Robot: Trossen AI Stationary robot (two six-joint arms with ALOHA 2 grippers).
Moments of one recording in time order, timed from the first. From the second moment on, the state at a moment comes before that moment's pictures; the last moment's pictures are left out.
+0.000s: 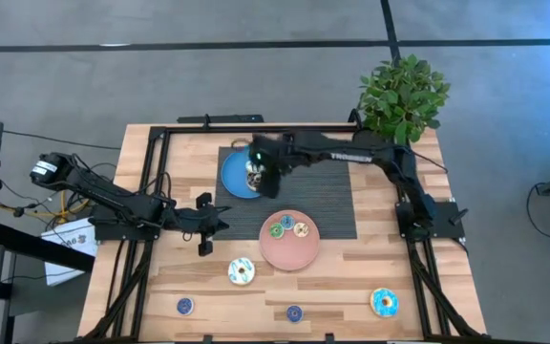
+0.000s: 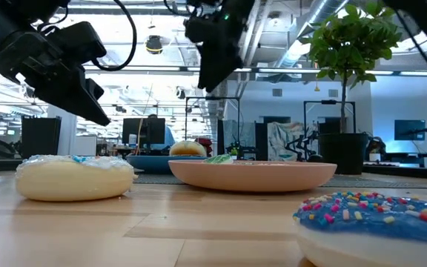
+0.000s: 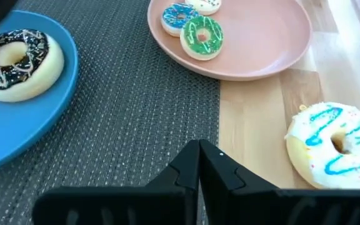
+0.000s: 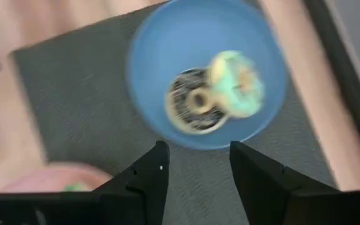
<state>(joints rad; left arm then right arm) -0.28 1.05 0.36 0.02 -0.30 -0.29 -0.14 2.10 2.06 -1.09 0.13 0.10</state>
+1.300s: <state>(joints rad) -0.37 1.16 0.69 -0.38 -0.43 -0.52 0.25 1.13 0.31 0.14 0.26 0.46</state>
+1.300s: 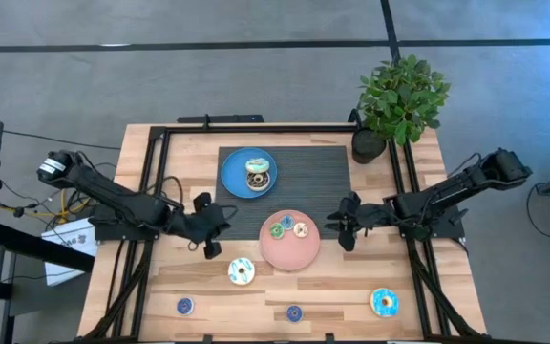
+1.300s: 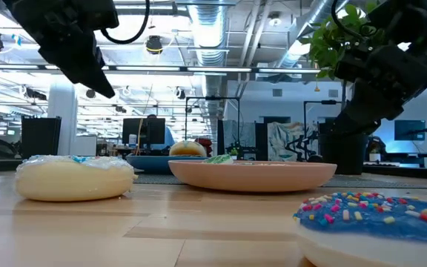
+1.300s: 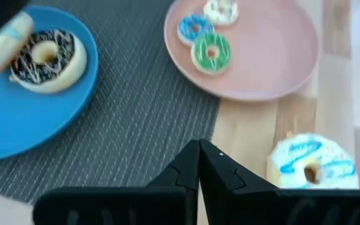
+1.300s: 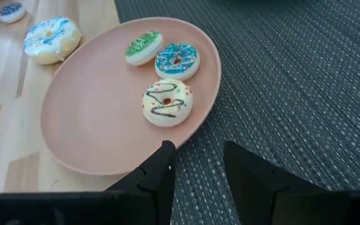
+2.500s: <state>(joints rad) -0.67 1.61 0.95 -0.54 -0.31 -1.24 0.25 1.13 0.31 0.14 0.27 0.44</state>
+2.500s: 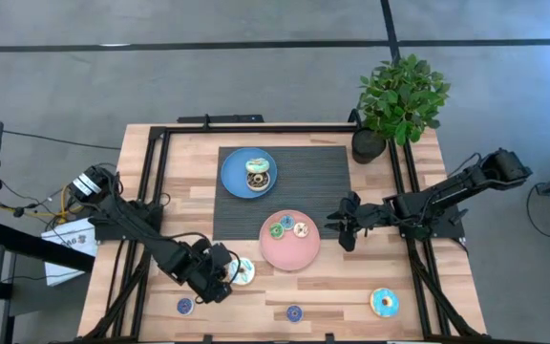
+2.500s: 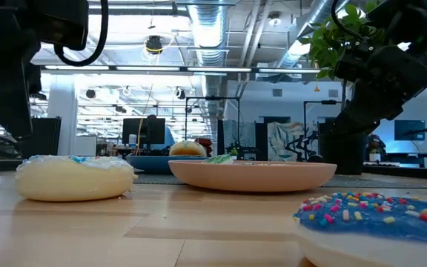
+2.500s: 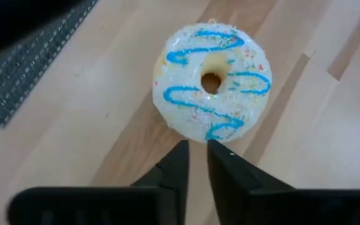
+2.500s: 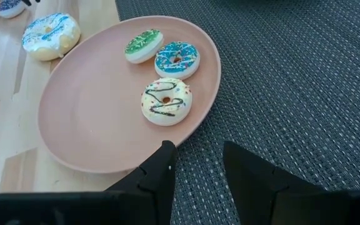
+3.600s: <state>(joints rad) -0.68 1.61 0.95 -0.58 -0.08 -1.35 0.25 1.13 0.31 0.14 0.27 0.44</state>
